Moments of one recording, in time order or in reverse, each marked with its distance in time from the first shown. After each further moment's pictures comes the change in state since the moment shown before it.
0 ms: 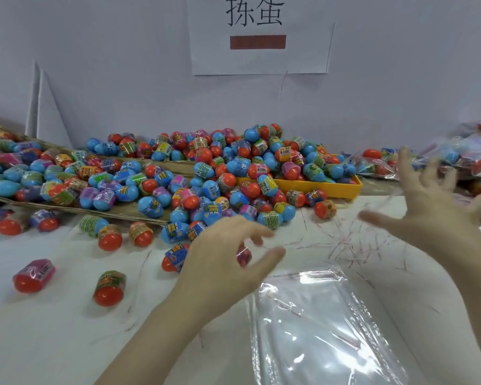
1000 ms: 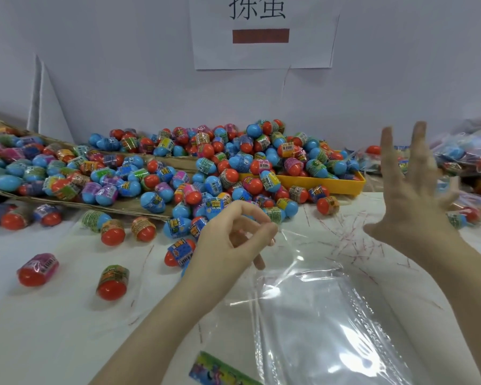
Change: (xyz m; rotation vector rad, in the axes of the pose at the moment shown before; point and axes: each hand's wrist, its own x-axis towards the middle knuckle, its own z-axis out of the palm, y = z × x) left_hand 0.004 0.006 -0.003 -0.618 -0.039 -0.313; right_hand -0.002 -0.011 0.016 0.060 0.210 -0.279
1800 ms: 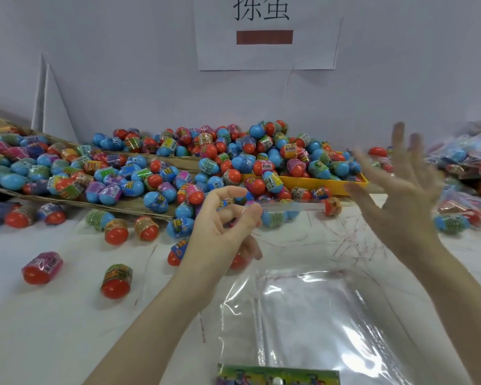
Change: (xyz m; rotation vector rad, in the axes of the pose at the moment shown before) left_hand 0.005 0.000 -0.004 -0.324 0.104 -0.069; right_hand -0.006 -0.019 0.003 0.965 0.158 0.162
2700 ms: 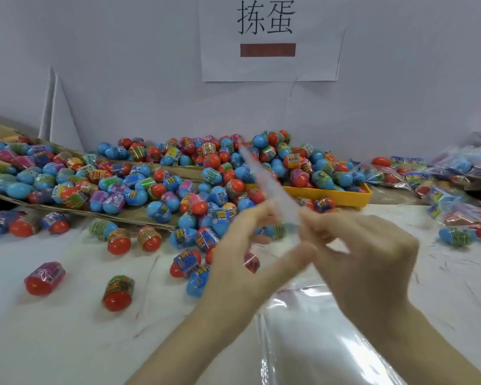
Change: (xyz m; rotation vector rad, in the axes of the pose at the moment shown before) left_hand -0.020 0.006 0.017 0.235 -0.108 0.238; right_hand -0.050 -0.027 0.039 -0.479 0.148 -0.830
